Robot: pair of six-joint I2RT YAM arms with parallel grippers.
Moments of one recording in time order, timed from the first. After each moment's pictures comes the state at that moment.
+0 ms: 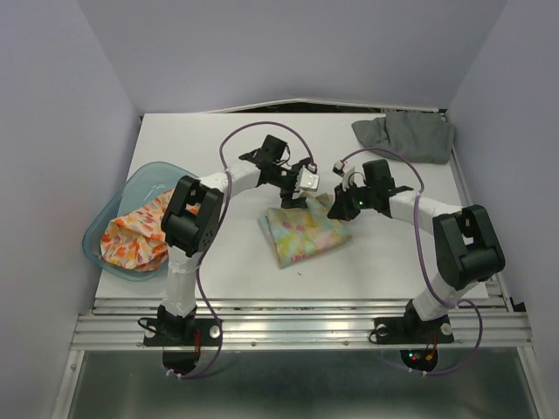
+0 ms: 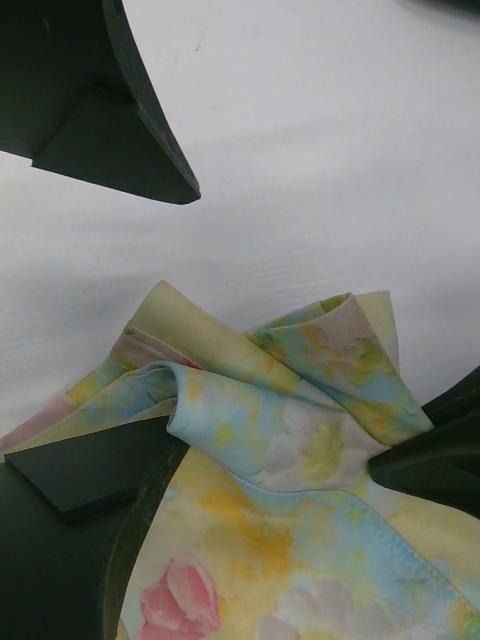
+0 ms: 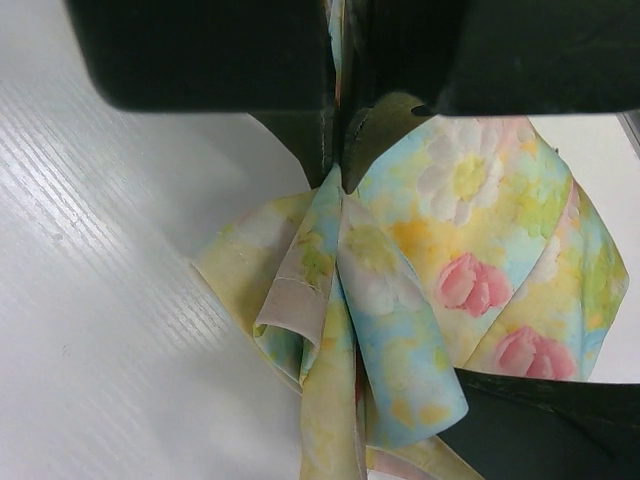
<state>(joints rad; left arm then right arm) -0.54 2.09 1.53 -0.34 0.83 1.11 0.29 1.65 0.92 -0.12 -0.67 -0.16</state>
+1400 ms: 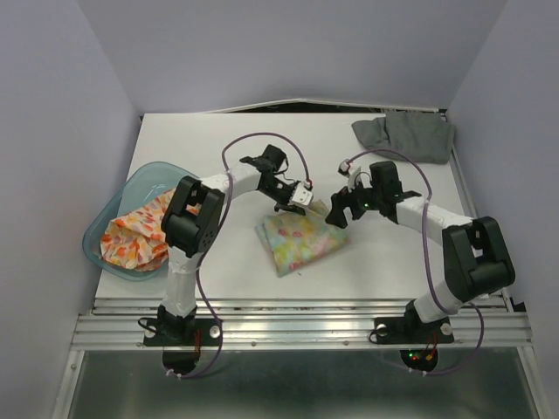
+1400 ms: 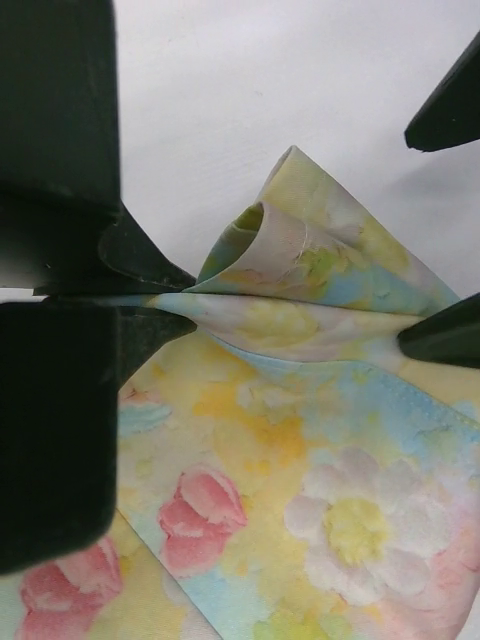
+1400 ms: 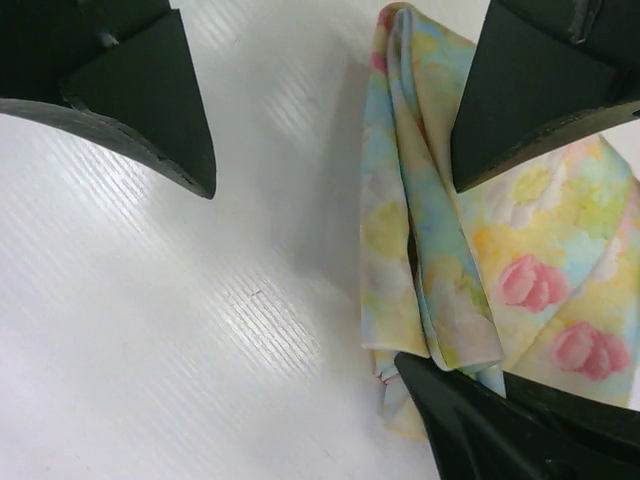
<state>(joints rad) -0.54 2.10 1.51 -0.63 0.95 1.38 0.30 1.55 0.86 -0.08 -0.59 -0.24</state>
